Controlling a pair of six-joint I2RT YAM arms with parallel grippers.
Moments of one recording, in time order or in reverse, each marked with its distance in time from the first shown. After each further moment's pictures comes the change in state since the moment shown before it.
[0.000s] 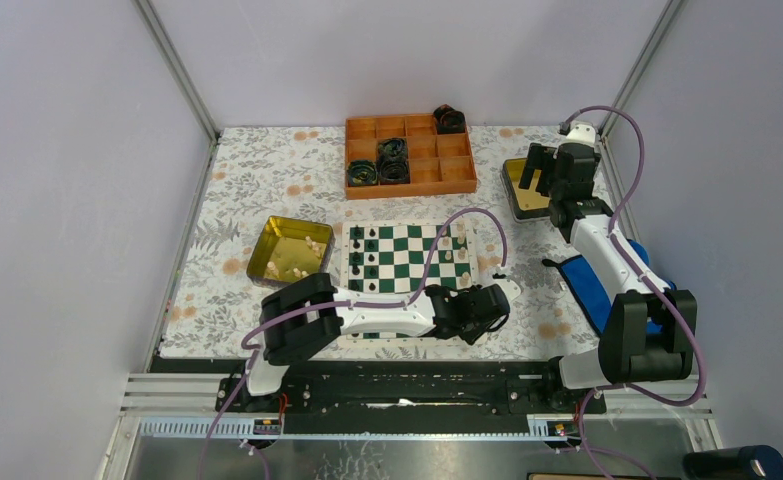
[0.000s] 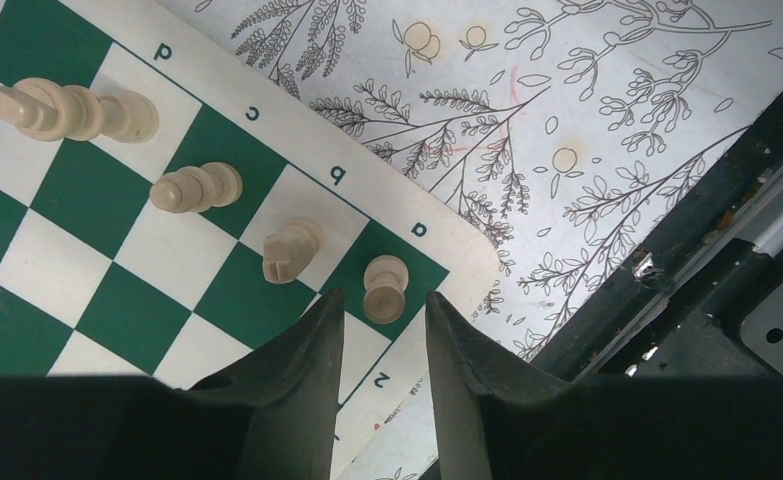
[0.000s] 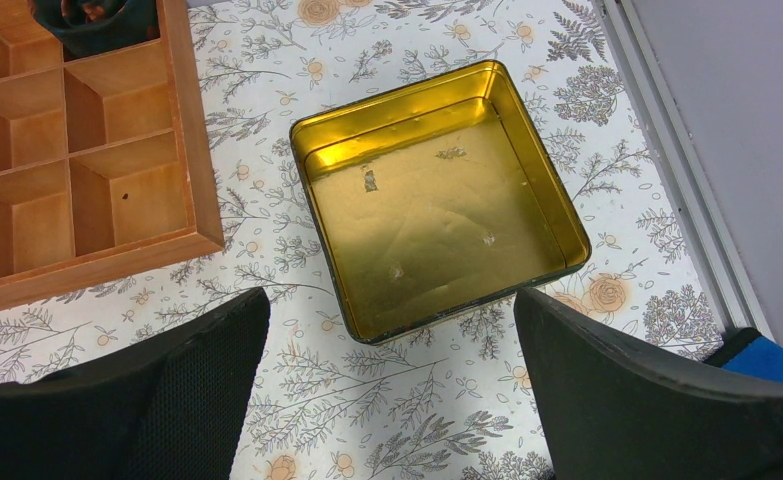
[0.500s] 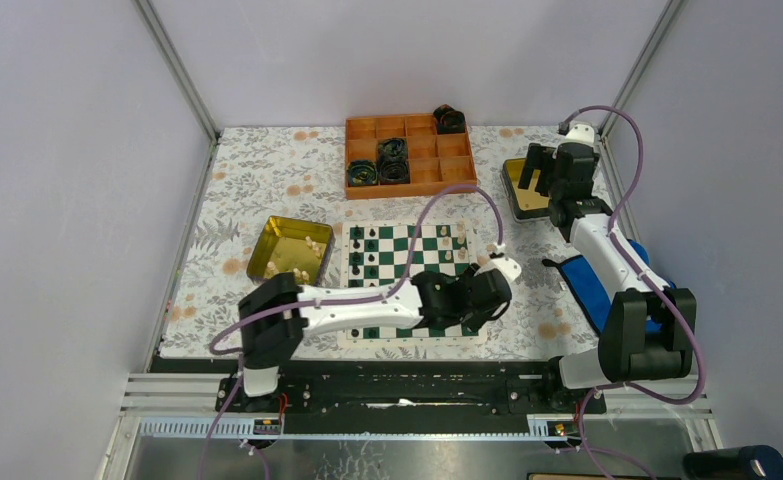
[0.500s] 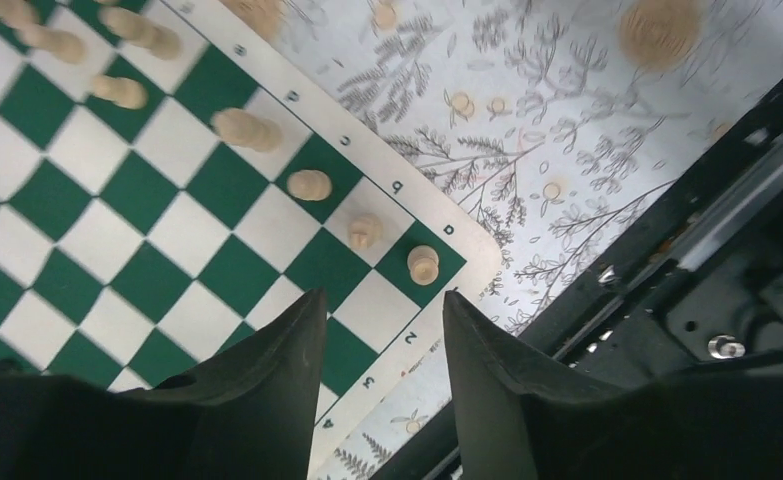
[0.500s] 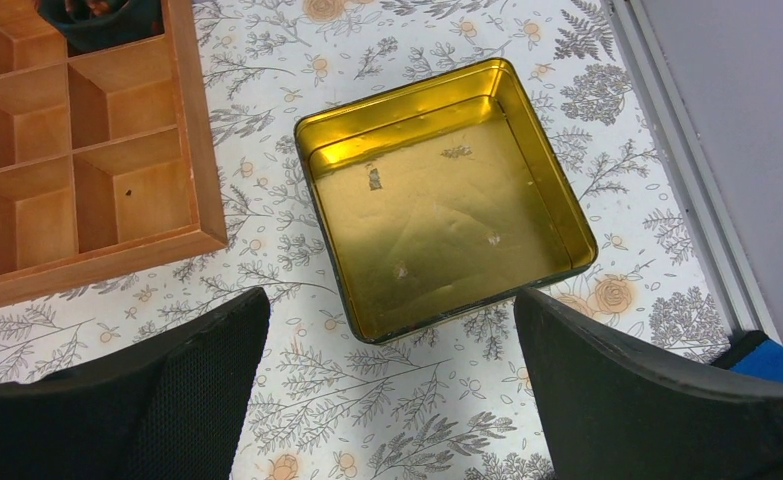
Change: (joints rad) left arm -0.001 -0.094 0.077 -0.135 -0.087 -0.026; right arm 0.000 0.006 0.003 -0.001 -0.006 0.000
